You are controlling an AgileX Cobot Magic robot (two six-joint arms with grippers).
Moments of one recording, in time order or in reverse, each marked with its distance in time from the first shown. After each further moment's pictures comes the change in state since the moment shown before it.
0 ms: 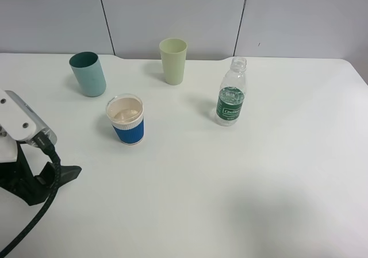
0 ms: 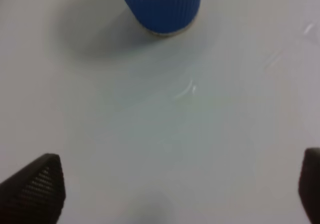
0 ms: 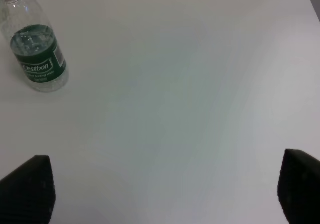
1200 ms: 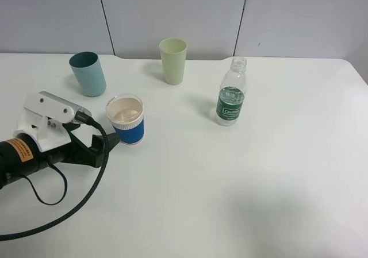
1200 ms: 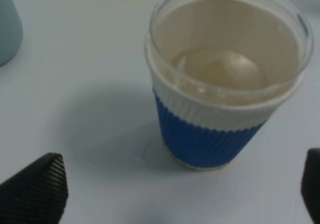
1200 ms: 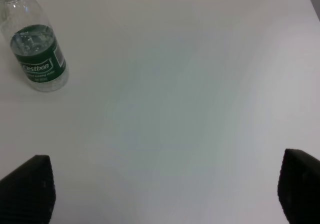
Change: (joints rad) left arm -0.002 0.730 0.121 0.095 -1.187 -0.371; right arm 0.000 0.000 0.000 0.000 0.000 0.000
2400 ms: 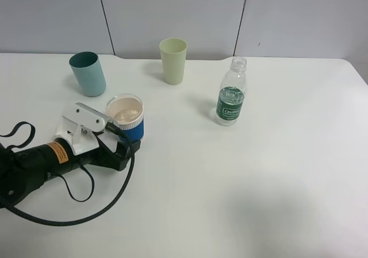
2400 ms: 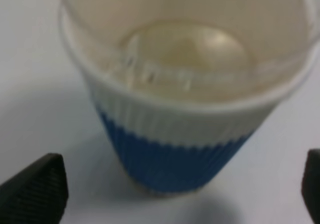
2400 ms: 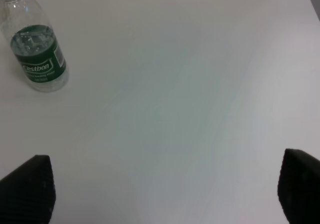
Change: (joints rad) left arm 0.000 0.365 -0.129 0.089 -0.226 -0.027; right arm 0.000 0.000 0.000 0.000 0.000 0.000
